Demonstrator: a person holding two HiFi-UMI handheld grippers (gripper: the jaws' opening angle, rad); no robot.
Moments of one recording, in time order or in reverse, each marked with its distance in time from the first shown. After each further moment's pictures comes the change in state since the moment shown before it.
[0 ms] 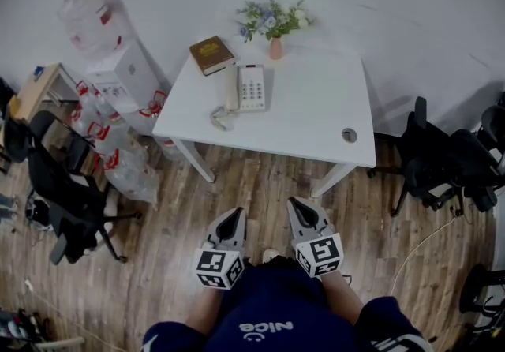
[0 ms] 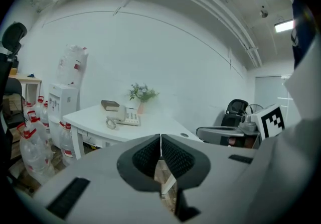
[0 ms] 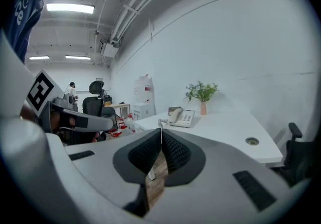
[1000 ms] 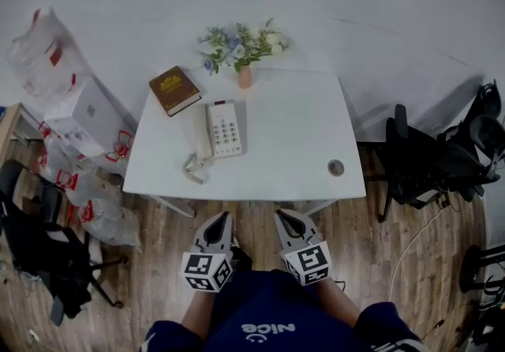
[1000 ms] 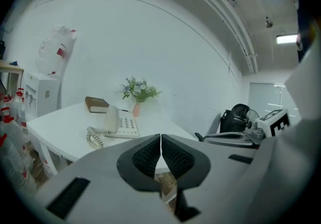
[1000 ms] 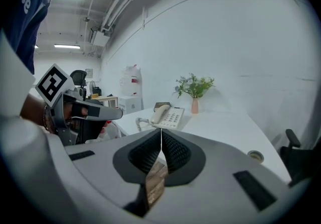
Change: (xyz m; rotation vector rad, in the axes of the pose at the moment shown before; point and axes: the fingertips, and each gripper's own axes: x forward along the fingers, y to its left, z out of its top) left arm 0.151 0.072 0.046 -0.025 0.027 -0.132; right arm 0.115 -0.073 0.011 -0.008 0.089 -0.110
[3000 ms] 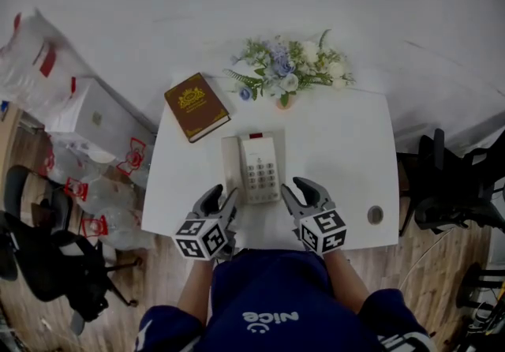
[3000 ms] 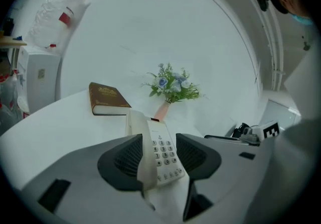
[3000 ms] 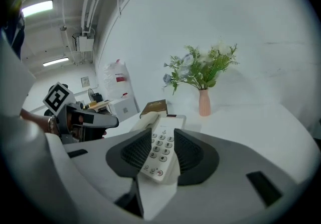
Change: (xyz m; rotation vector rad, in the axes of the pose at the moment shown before) left arm 0.179 0.196 0.080 -0.224 0.142 0.043; right arm 0.259 -0.090 0.067 0.158 0.118 0.097
